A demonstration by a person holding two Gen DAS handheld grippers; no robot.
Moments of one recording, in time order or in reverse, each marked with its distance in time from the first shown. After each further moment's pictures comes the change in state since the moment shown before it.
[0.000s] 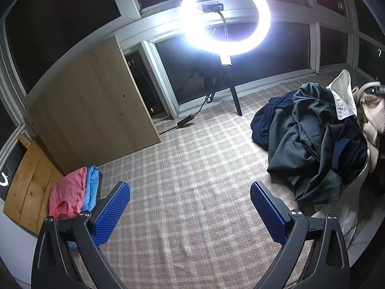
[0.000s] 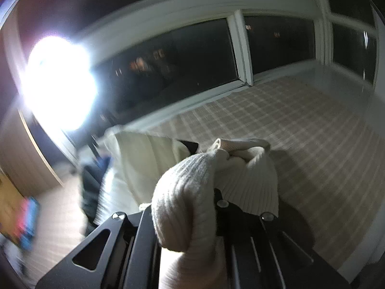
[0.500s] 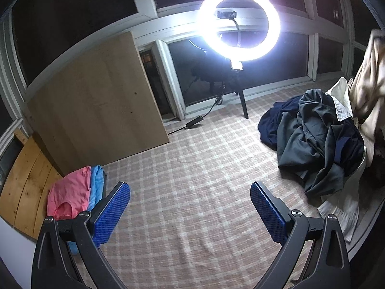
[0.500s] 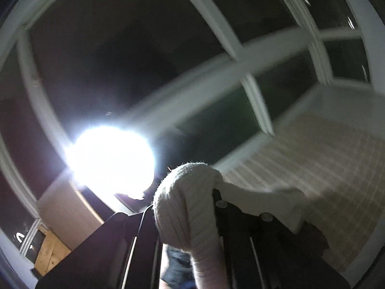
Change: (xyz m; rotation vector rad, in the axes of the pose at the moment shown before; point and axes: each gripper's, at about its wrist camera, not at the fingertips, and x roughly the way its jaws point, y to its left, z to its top) left arm -0.004 0.071 -0.018 -0.020 -0.039 -0.060; right arm -0.163 0.105 0.067 0.060 -0.329 0.179
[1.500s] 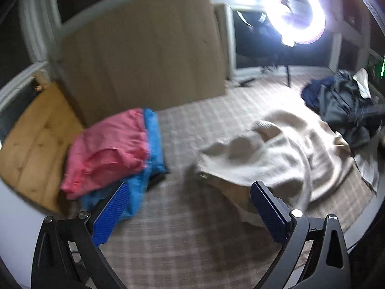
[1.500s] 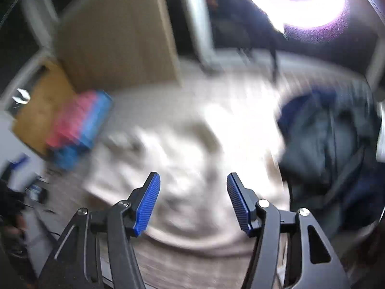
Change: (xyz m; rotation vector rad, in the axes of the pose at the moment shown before) left arm 0.013 0.167 -0.127 -0.077 0.126 -0.033; right arm 0.145 0.220 -0.402 -0.437 0.853 0.032
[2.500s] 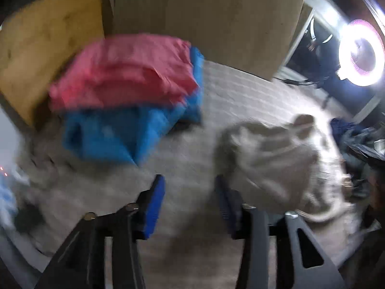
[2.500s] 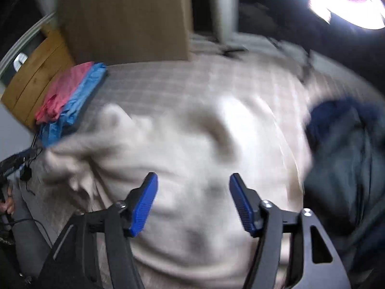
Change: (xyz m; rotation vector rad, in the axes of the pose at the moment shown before) left arm 0.042 0.070 -0.075 -0.495 0.180 -0.111; right arm 0.071 0.043 0.076 -0.287 0.023 0.086
